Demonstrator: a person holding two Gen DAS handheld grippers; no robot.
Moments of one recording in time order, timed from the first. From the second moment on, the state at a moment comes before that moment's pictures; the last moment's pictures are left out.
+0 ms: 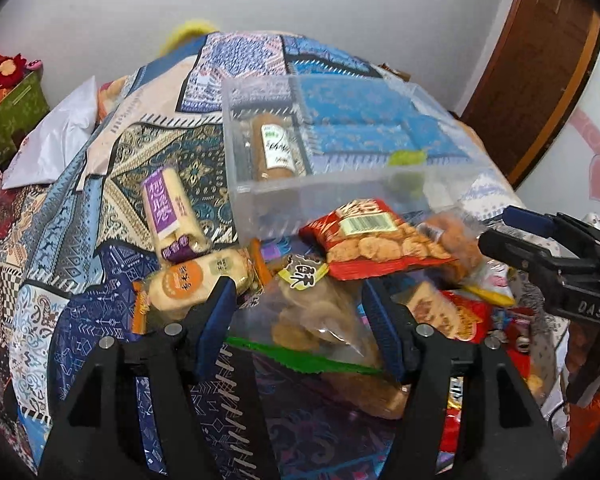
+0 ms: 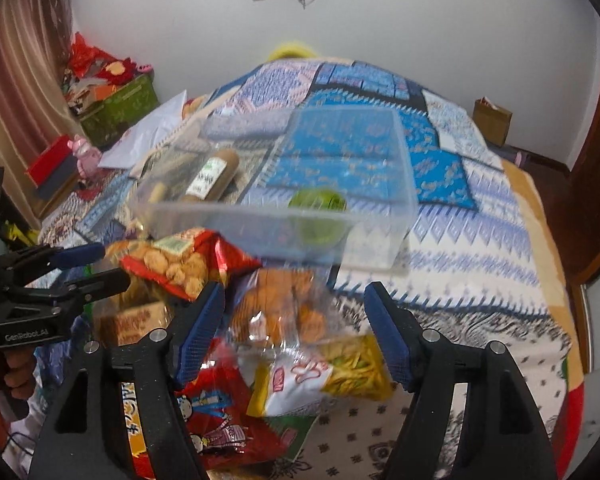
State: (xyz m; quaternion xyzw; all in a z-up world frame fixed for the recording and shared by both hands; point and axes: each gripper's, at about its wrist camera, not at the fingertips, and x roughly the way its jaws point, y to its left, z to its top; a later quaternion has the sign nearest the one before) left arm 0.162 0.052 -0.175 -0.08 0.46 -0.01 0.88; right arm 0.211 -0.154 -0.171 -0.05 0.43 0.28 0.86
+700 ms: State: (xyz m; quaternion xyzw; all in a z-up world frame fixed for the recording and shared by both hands) left arm 0.167 0.054 -0.194 -0.10 0.46 -0.03 0.88; right arm 0.218 -0.142 -0.205 -0.04 0.46 0.30 0.84
